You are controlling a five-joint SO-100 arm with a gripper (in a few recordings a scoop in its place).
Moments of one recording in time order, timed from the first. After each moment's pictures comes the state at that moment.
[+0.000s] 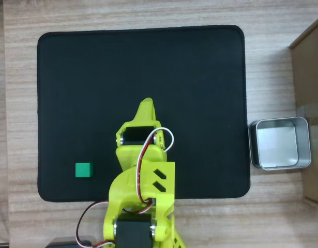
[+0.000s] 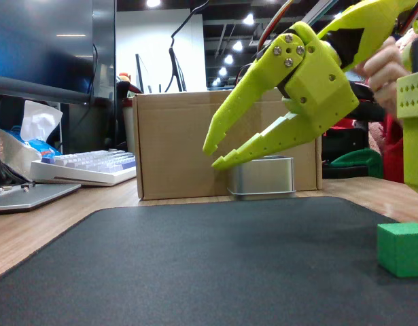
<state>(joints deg) 2.8 185.2 177.0 37.5 -1.8</state>
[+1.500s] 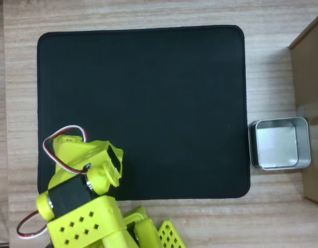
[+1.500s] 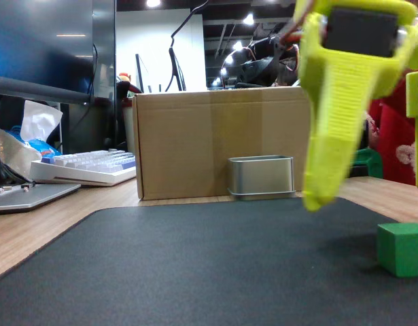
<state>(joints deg) -26.5 141.2 149.2 58.6 -47.9</state>
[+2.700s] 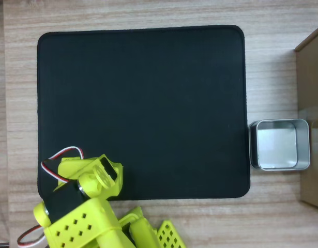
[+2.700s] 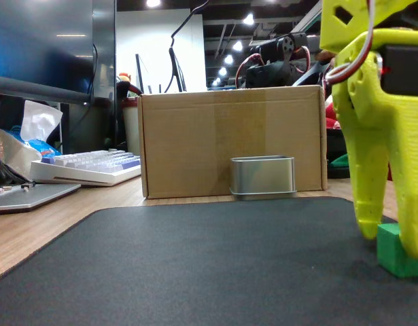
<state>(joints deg) -32.8 141.0 154.0 65.7 -51.9</state>
